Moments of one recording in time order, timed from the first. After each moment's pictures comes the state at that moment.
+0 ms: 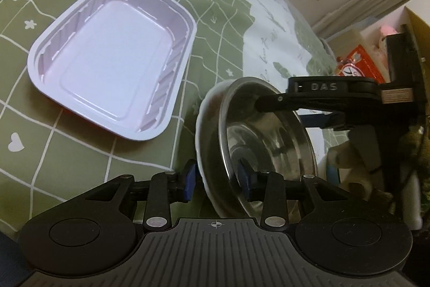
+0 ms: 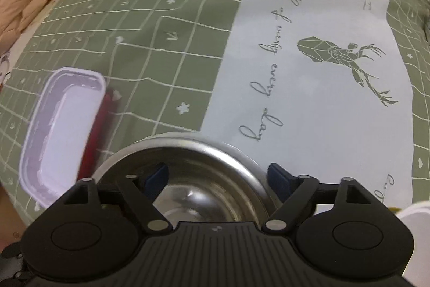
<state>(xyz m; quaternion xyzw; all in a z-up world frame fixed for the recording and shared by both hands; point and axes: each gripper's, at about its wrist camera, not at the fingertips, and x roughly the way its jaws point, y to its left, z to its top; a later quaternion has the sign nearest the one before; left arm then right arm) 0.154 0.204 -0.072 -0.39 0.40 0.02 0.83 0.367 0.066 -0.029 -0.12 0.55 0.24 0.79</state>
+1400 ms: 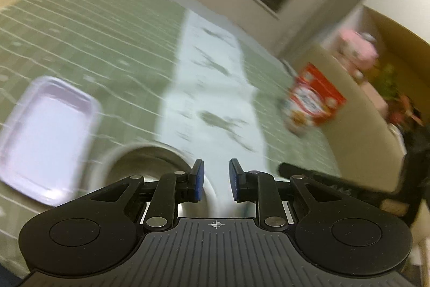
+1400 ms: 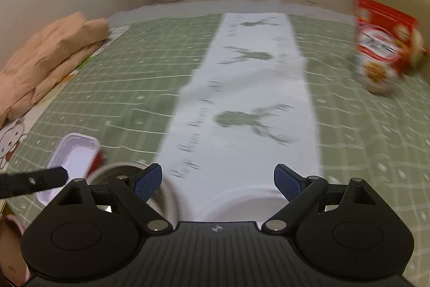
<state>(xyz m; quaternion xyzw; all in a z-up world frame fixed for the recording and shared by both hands) 0.192 0.139 0.057 -0.32 0.33 -0.02 0.89 0.315 -0.100 0.055 -0.03 0.38 0.23 0.90</state>
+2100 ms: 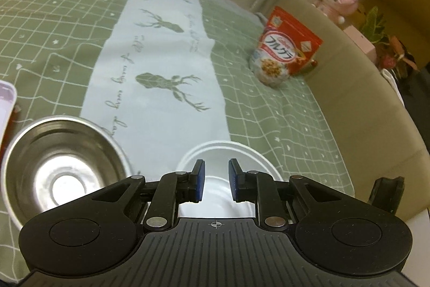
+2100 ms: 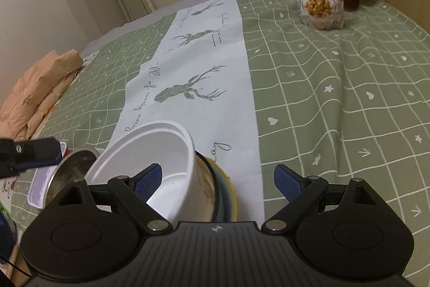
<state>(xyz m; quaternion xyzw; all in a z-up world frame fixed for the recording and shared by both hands) 0.246 0.029 0.054 -0.26 0.39 -0.07 0.88 0.313 -0.231 -0.023 0.09 0.39 0.21 0.89</state>
